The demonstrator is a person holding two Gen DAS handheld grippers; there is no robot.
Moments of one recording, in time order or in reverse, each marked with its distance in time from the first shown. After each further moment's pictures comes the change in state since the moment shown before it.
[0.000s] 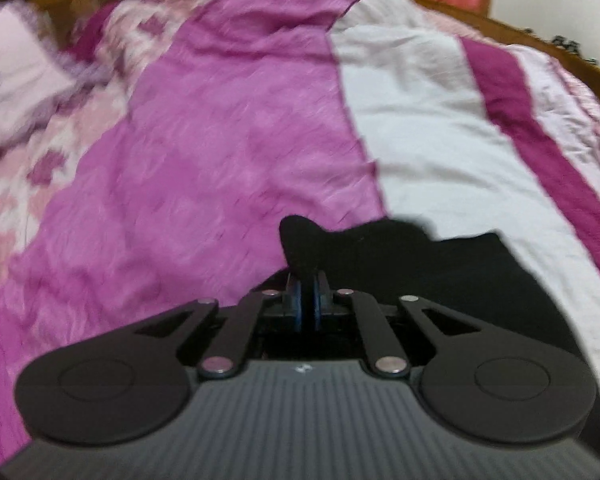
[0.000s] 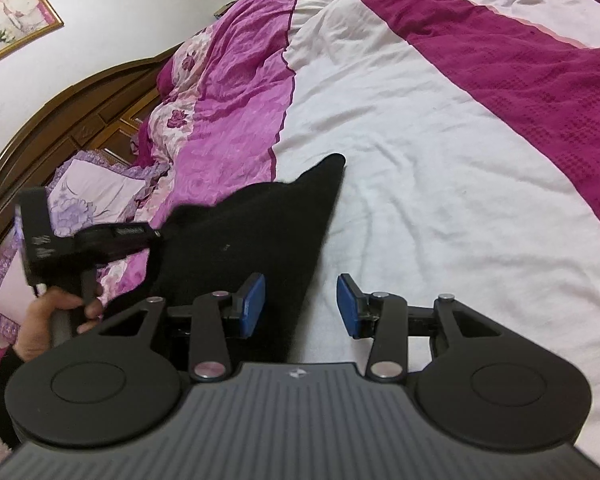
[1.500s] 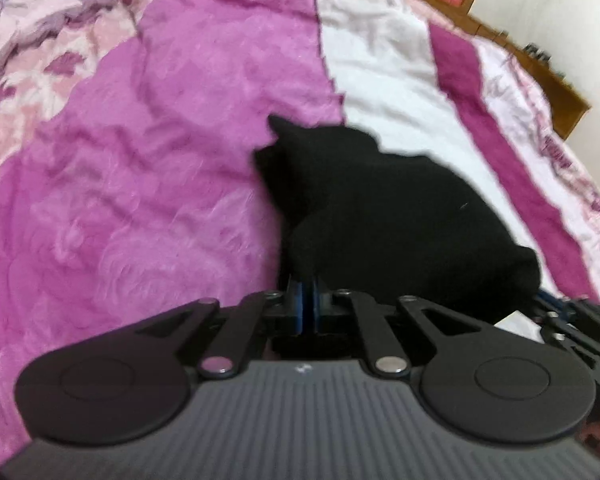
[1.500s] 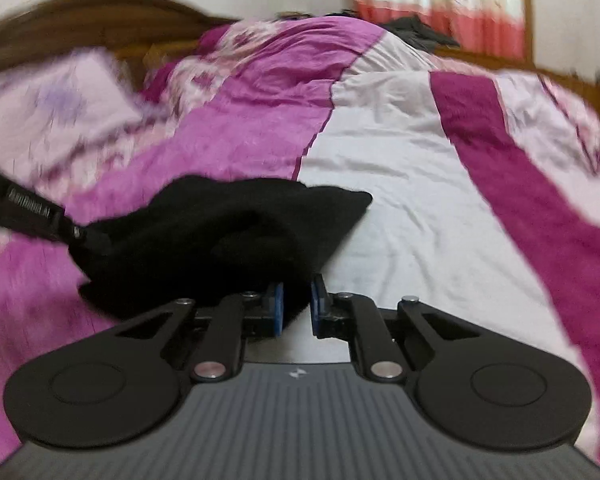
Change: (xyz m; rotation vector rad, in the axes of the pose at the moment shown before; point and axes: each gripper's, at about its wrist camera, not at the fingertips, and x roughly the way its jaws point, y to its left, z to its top) left arm -0.101 0.043 -0.080 -0.106 0.129 -0.190; right arm -0.005 0.090 -0.063 -0.565 -0.092 -0.226
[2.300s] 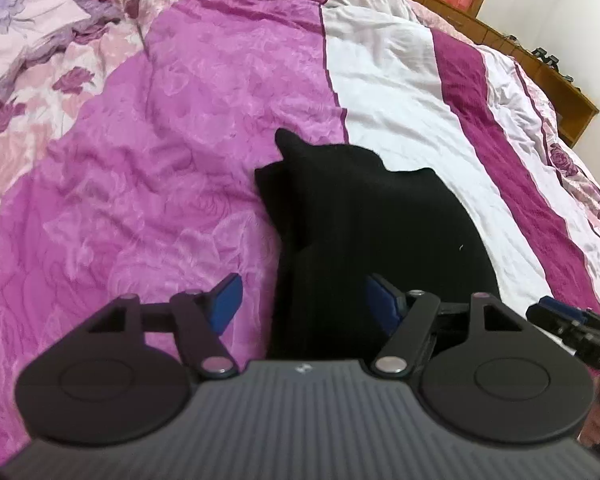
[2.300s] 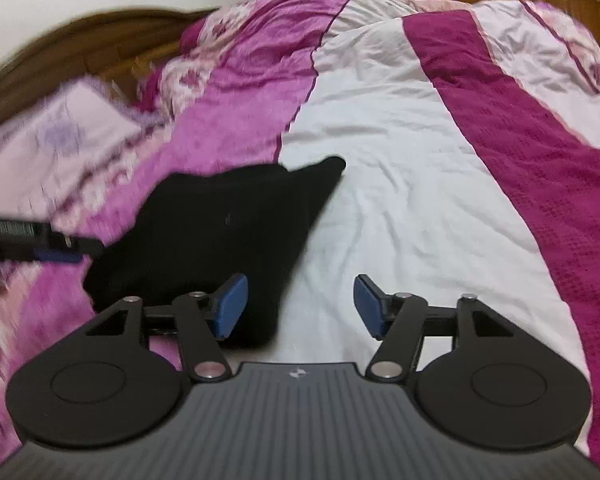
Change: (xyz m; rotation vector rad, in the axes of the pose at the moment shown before) left arm -0.014 -0.016 0.020 0.005 -0.038 0.032; right arm -0.005 -0.085 0.012 0.280 0.087 0.144
